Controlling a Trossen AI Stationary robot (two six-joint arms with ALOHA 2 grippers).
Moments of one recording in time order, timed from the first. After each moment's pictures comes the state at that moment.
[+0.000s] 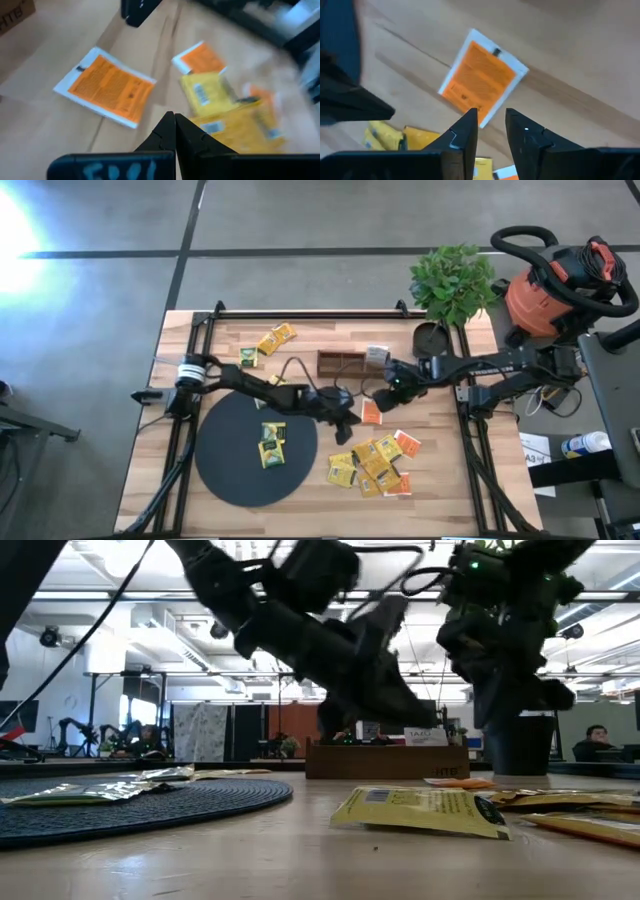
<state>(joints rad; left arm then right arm) -0.06 2.02 1.23 0.27 0.02 -0.43 -0.12 1.28 0.68 -0.53 -0.12 1.11</state>
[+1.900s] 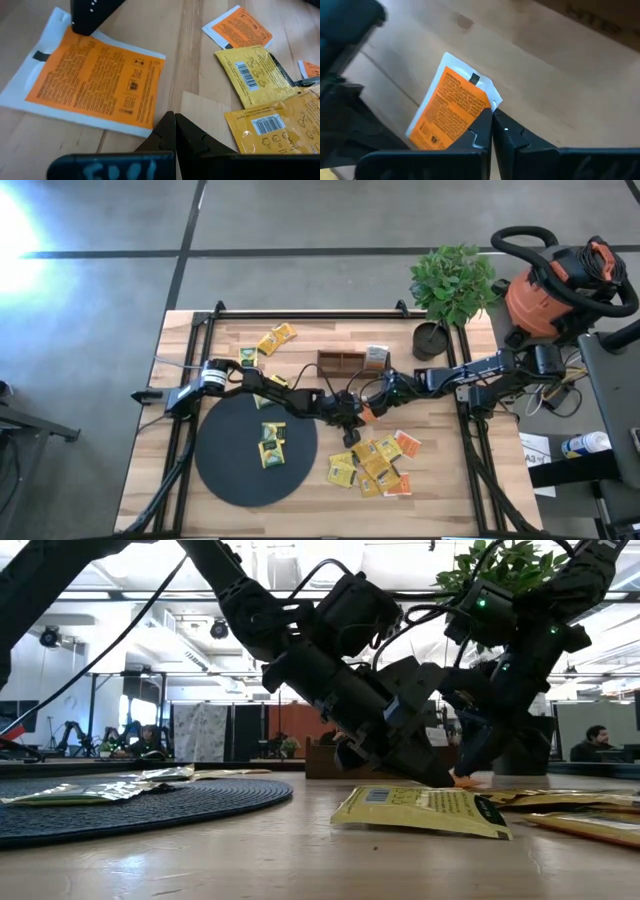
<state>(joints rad) -0.04 2.21 1.35 0.21 0.02 -0.40 -0.09 1.42 0.51 -0.09 0.06 0.94</state>
